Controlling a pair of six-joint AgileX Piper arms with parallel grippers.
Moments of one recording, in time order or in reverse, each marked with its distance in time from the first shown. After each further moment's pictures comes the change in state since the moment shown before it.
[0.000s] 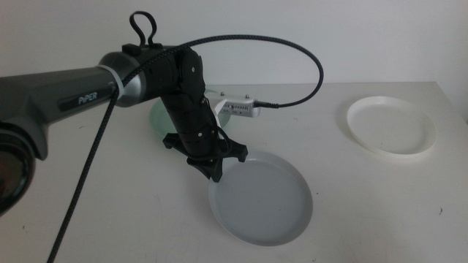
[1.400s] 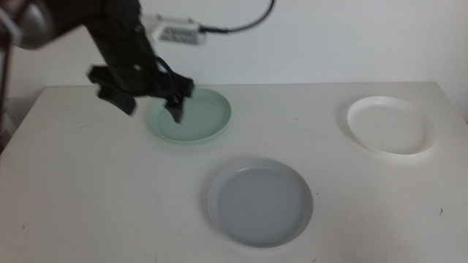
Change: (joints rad) left arm 0.098 -0.230 -0.098 0.256 0.176 -0.165; right arm 0.000 0.000 0.000 0.000 0.000 0.000
